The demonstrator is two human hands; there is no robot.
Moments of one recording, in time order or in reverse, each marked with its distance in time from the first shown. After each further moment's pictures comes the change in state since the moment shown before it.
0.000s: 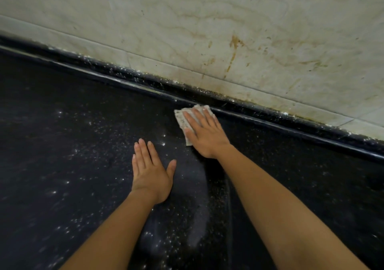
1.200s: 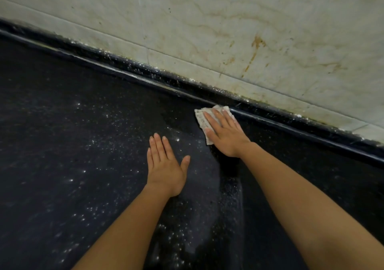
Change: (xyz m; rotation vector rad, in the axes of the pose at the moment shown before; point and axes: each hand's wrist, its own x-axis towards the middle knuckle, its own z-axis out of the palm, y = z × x) left_hand 0.003 -0.006 0.006 -0.036 0.048 0.048; right_hand -0.008 0.015 -0.005 -0.045 -0.054 0.006
